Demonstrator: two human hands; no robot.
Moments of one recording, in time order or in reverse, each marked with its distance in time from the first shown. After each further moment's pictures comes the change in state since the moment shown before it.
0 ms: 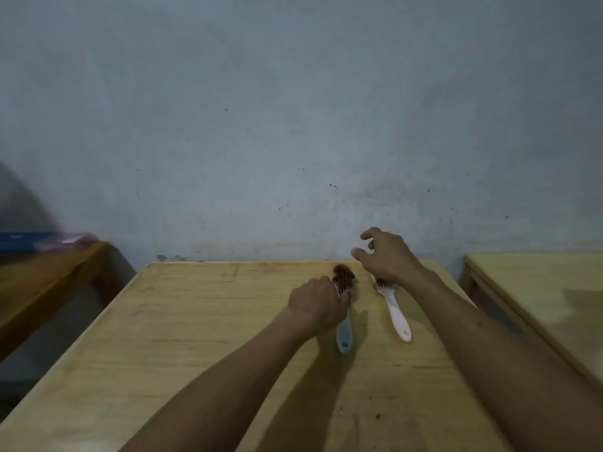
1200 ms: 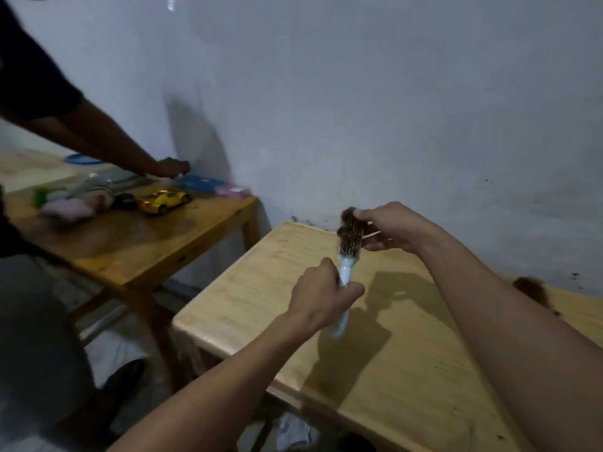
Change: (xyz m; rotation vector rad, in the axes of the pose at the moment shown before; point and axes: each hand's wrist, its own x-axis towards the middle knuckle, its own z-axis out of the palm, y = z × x) left_hand -0.133 -0.130 -0.040 -0.427 0.404 -0.412; right_hand -0.004 -0.204 0.074 0.613 -0.538 0.032
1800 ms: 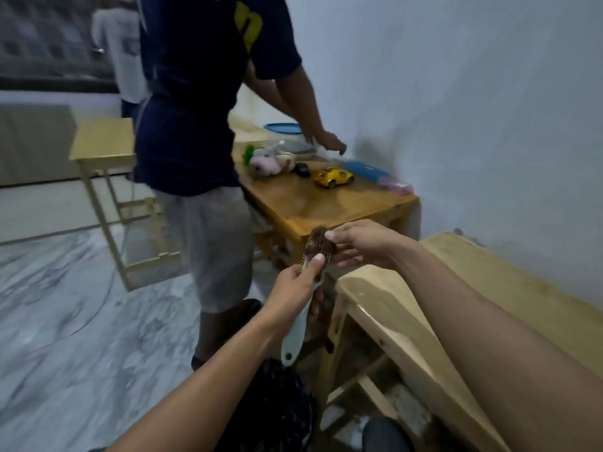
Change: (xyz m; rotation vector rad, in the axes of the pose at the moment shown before) left_hand -0.120 -0.212 -0.155 -0.806 0.392 -0.495; right_hand -0.050 -0.060 0.318 -0.140 -0.757 -0.128
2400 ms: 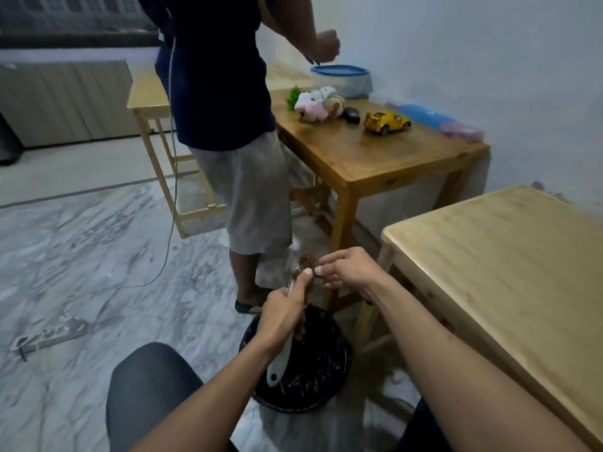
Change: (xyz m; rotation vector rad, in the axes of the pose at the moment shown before) left_hand -0.062 -0.121 -0.057 0.113 0.318 -0.217; right_hand 0.022 0.121 0.126 0.075 -0.062 0.101
